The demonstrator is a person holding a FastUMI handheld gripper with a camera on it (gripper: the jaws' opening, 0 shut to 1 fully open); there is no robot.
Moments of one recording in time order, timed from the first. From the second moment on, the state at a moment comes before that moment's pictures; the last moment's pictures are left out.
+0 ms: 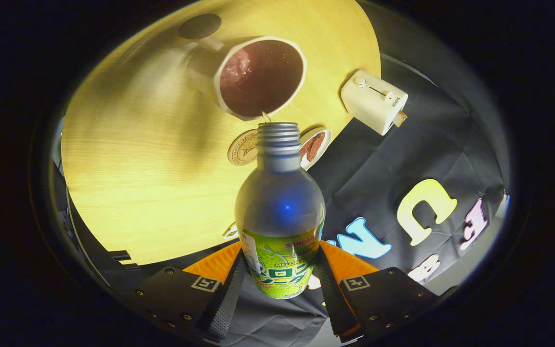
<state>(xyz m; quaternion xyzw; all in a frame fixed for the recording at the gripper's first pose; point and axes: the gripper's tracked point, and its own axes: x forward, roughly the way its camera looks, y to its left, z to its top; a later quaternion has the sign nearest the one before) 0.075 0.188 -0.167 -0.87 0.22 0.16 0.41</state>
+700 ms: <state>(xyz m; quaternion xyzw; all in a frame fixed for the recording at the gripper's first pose) 0.050 0.158 -0.220 -0.76 0.28 0.20 0.55</state>
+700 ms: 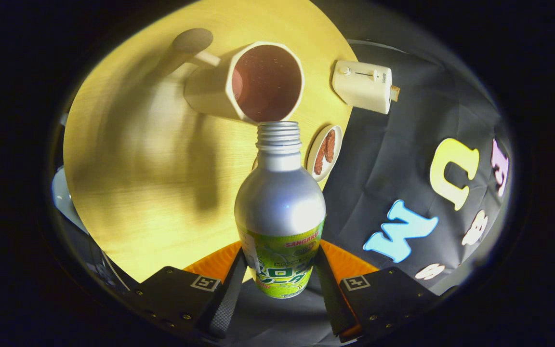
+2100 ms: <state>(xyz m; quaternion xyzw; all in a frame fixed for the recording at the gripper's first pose) 0.047 0.193 -0.276 -0.28 0.37 0.31 0.83</state>
